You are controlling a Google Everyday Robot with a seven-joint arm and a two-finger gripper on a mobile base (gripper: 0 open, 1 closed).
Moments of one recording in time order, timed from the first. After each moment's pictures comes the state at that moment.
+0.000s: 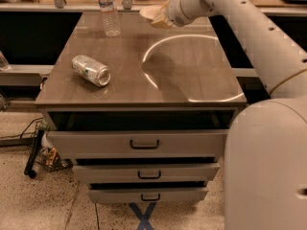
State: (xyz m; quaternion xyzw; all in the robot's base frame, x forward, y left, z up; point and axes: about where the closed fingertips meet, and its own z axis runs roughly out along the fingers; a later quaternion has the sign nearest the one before) arm 0.830 -0.034 0.928 -0.58 0.65 0.03 0.49
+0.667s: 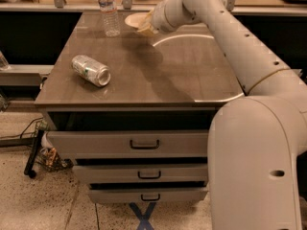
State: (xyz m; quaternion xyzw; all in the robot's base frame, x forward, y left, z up) arm 0.841 0.018 0.896 -0.61 0.62 0.05 0.49
